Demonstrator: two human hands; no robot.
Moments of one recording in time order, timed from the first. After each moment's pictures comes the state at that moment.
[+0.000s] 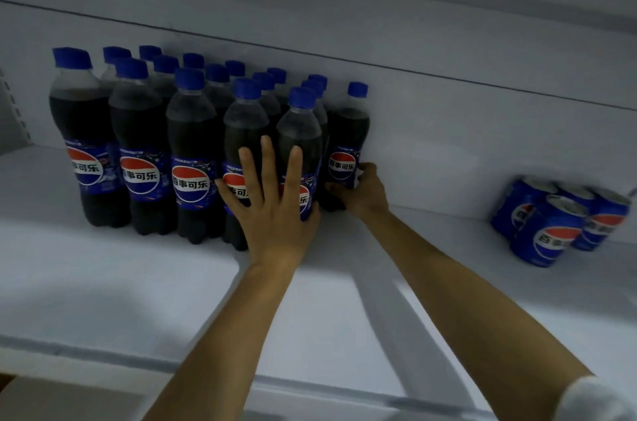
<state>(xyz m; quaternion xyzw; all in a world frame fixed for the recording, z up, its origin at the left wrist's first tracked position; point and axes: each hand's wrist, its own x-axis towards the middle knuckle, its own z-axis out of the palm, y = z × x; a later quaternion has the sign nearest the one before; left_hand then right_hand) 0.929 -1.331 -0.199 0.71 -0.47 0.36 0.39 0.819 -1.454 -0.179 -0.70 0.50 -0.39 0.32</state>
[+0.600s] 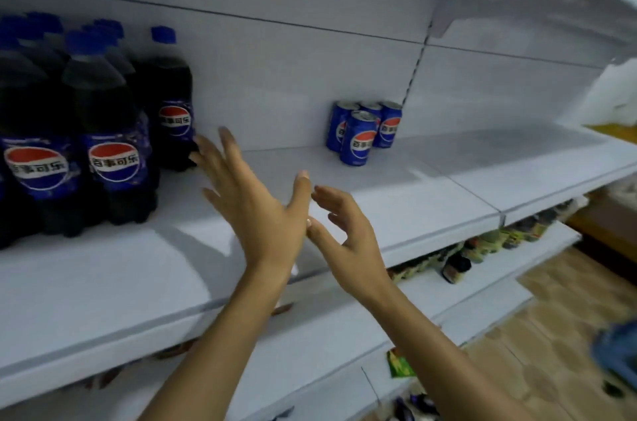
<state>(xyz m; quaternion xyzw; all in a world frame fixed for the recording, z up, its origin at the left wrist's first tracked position) 0.752 -1.242 -0.164 0.55 -0.52 -0.12 0.64 0.642 -1.210 -0.189 -0.67 0.50 -0.50 0.24</state>
